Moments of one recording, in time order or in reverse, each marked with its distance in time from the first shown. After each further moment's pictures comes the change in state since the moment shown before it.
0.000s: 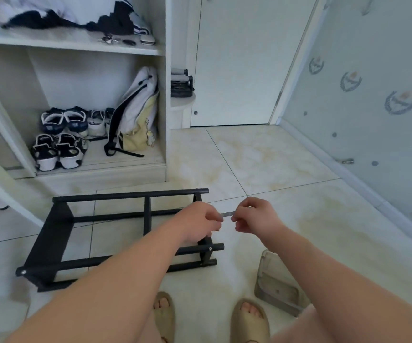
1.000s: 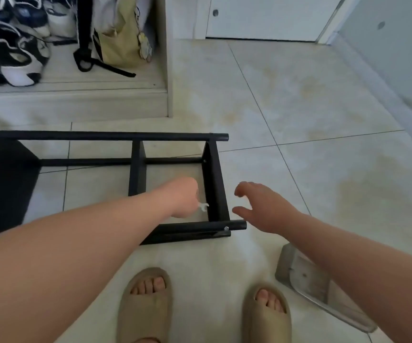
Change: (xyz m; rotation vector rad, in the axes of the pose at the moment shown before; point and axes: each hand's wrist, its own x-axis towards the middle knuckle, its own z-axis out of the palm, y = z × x) left_hand 0.171 -0.167 0.021 0.424 -0.184 -0.264; right_hand 0.190 0.134 0.040 -1.183 -0.419 -0.225
